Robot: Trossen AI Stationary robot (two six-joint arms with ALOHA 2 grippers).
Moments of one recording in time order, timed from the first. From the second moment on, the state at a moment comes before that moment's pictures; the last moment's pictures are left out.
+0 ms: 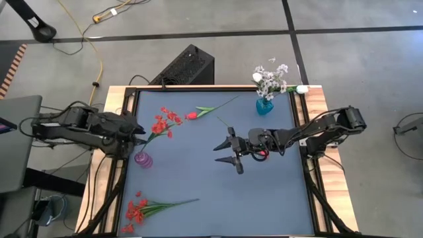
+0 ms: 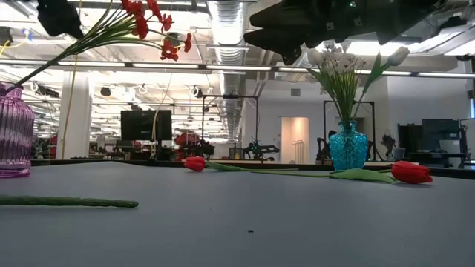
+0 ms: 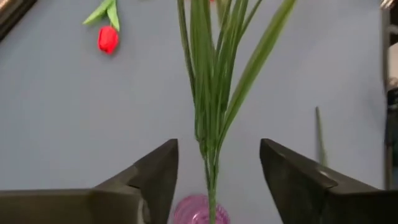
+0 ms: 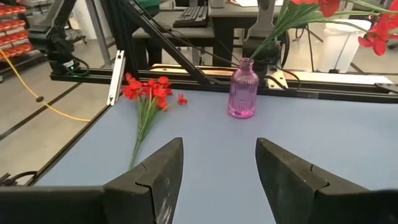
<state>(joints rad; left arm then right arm) -0.11 0.65 1.00 -1.17 -0.14 -0.46 0.12 1.48 0.76 0.53 -0.06 0.02</state>
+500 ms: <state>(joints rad) -0.11 0.82 1.00 -1.15 -0.19 -0.44 0.12 1.48 0.76 0.53 -0.08 0.02</state>
